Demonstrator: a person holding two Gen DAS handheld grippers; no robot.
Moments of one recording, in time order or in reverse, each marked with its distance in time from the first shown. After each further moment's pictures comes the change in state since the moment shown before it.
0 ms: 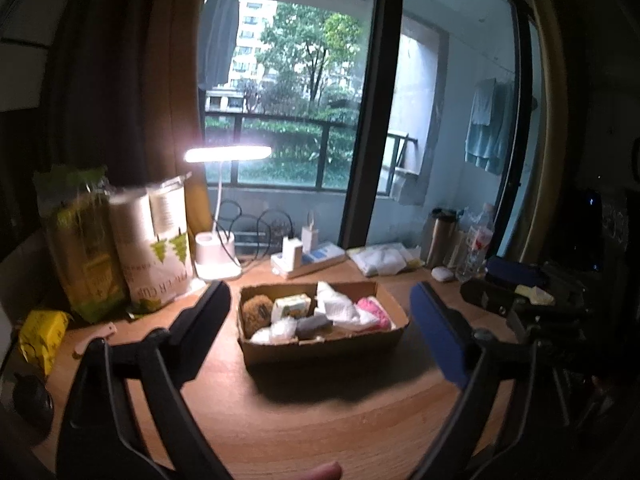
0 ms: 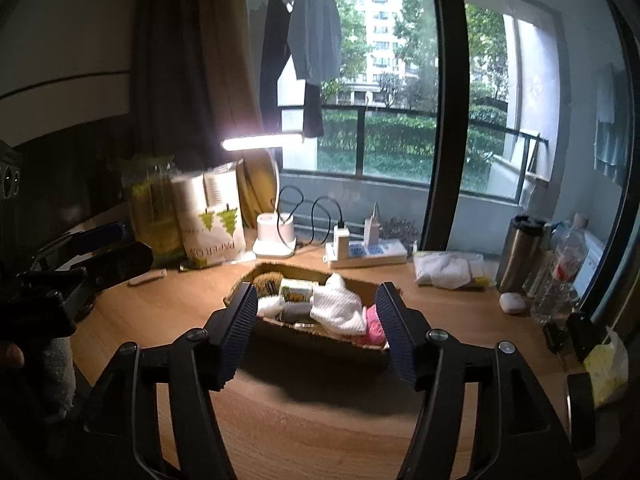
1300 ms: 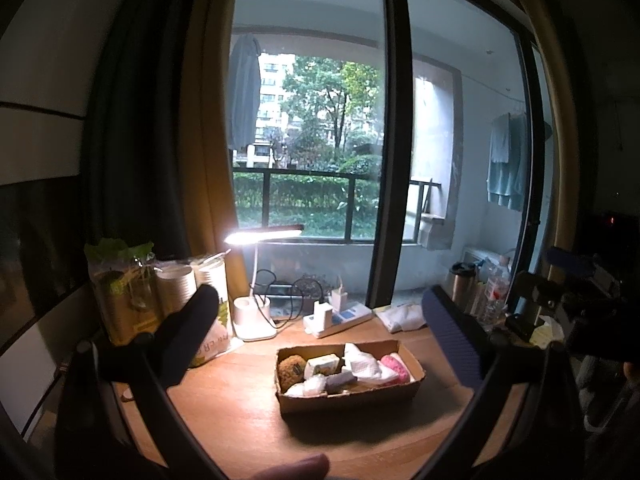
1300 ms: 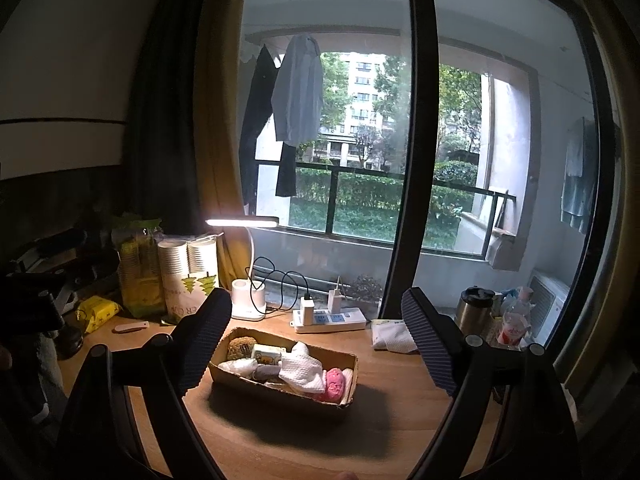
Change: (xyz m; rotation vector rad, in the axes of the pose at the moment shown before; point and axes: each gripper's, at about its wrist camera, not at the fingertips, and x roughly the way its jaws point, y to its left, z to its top) left arm -0.056 -0.006 0.046 0.032 -0.174 0.120; right arm -0.059 0.004 0.046 -0.050 -0.184 -0.123
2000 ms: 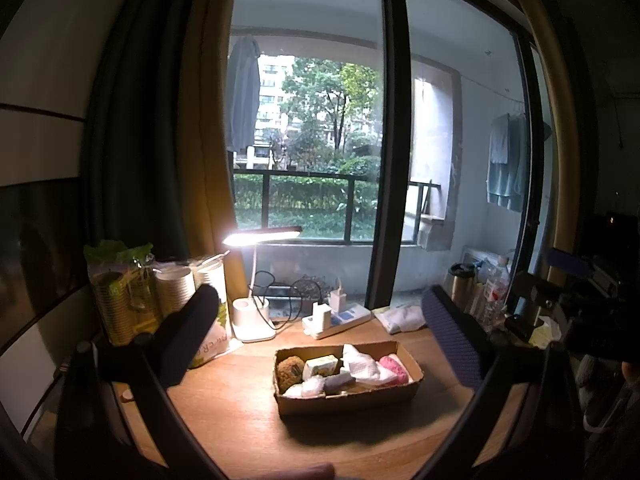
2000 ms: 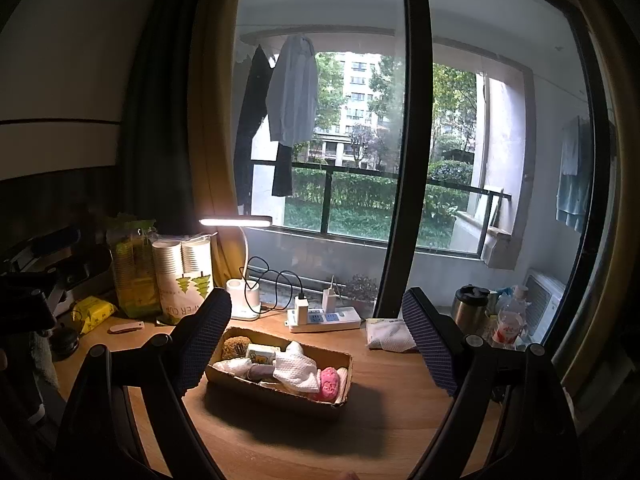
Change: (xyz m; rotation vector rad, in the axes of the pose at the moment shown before) left arm -0.001 -0.003 0.003 0.004 -0.004 -0.004; right arm -0.002 -0.005 -0.002 0.006 -0.003 -0.017
